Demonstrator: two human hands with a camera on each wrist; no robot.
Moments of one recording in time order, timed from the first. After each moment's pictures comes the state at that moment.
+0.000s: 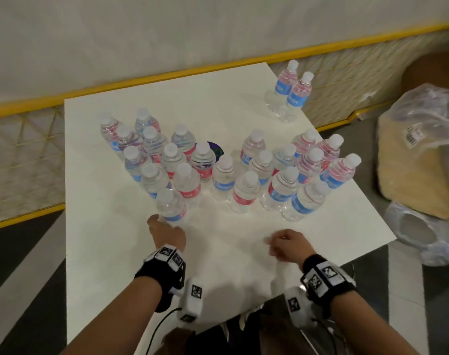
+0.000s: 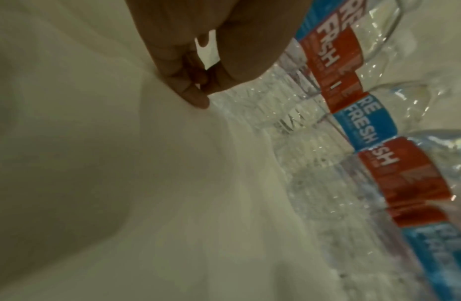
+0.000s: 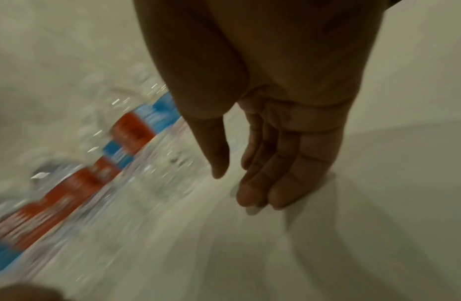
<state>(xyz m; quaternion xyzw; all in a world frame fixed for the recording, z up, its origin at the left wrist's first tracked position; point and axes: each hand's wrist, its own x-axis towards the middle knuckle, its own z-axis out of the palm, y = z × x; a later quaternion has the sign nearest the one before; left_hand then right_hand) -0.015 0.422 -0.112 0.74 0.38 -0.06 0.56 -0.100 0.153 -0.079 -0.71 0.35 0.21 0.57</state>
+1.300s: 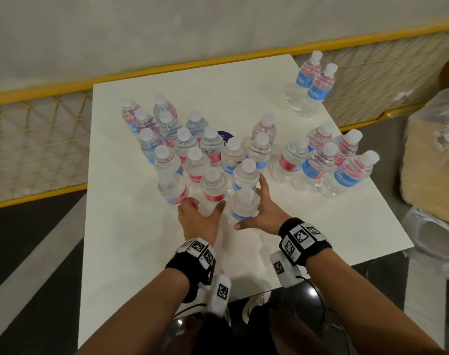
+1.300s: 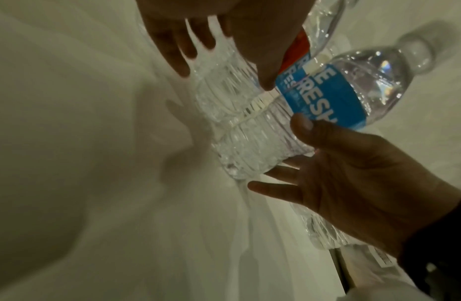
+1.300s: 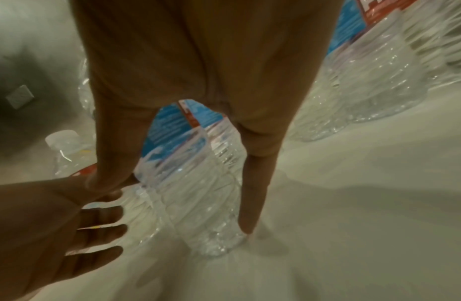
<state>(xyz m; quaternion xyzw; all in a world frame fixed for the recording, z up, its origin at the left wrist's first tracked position) -0.054 0.368 -0.084 0.83 0.26 0.03 0.49 -0.044 0.197 -0.051 -0.76 0.02 0.24 0.60</state>
